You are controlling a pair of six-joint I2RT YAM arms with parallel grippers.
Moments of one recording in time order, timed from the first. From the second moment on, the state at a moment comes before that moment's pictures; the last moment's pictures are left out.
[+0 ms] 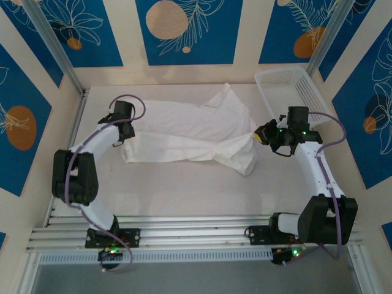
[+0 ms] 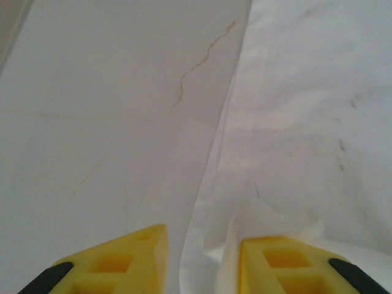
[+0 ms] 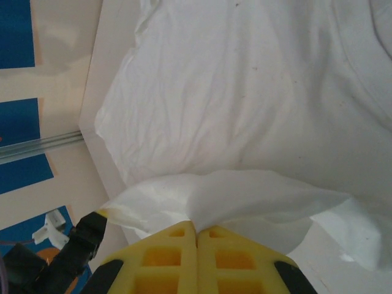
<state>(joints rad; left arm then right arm) -0.16 1.65 1.17 -0.56 -0.39 -0.34 -0.08 1.26 1.02 -0.66 -0.58 0.90</state>
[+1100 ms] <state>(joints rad) -0.26 1.90 1.21 -0.74 -0.40 -0.41 -0.04 1.26 1.03 -0.68 -0.57 0.90</state>
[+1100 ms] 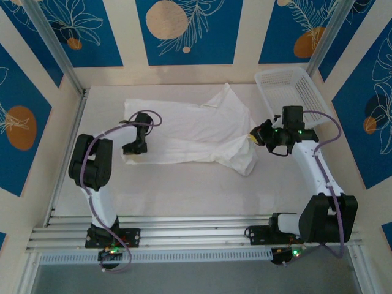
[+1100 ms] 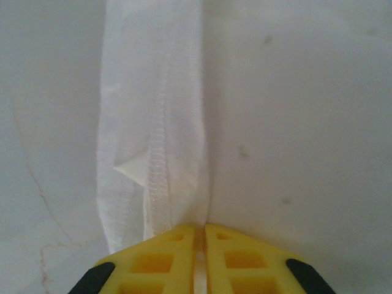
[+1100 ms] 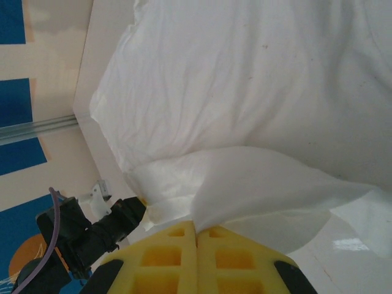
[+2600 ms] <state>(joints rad) -0.17 1.65 0.94 -0.51 -0.07 -0.50 -0.23 1.20 1.02 -0.72 -0.66 0.92</state>
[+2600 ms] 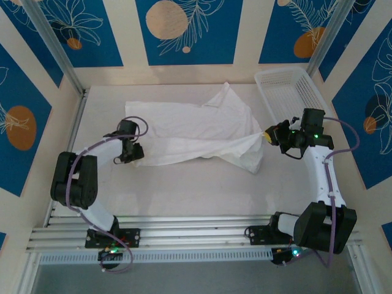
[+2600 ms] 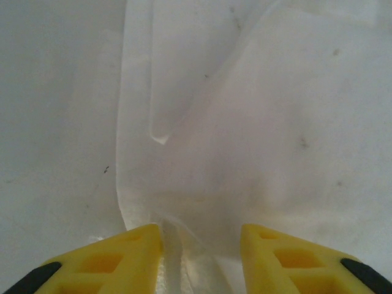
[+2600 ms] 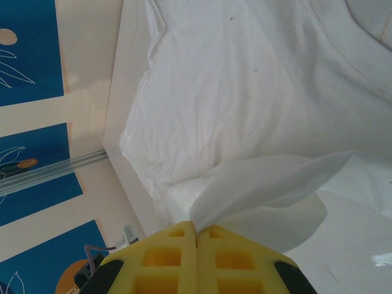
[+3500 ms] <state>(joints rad) 0.05 1.27 0.98 -0.29 0.37 -0.71 -0.31 1.12 1.18 -0.75 -0.65 0.96</state>
